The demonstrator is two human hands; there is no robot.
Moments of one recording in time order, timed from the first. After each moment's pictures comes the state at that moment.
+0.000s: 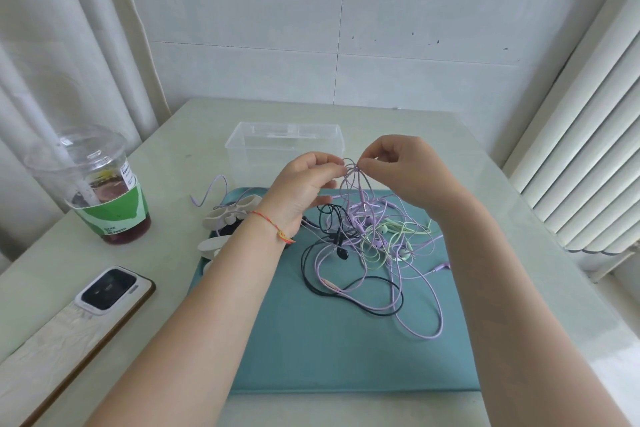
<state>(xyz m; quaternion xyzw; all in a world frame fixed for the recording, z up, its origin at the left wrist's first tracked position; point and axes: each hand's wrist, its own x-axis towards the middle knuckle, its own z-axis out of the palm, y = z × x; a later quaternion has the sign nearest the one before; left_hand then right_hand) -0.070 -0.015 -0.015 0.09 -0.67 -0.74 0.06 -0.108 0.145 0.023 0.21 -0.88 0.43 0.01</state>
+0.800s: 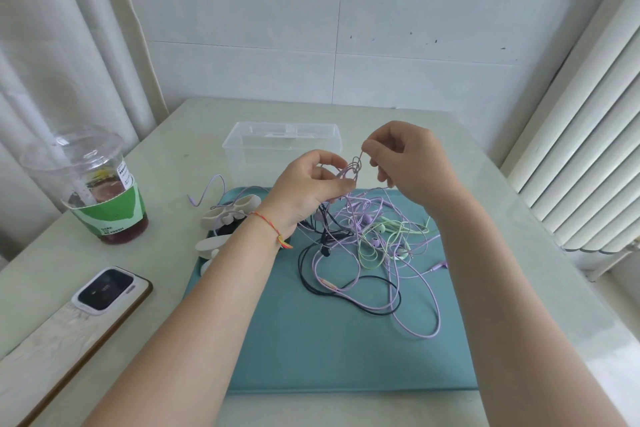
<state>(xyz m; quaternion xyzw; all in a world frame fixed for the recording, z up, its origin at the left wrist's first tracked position) -0.072 -0.019 -0.022 0.01 -0.74 -0.67 0.06 -0.111 0.145 0.025 0.20 -0.85 0.48 0.07</state>
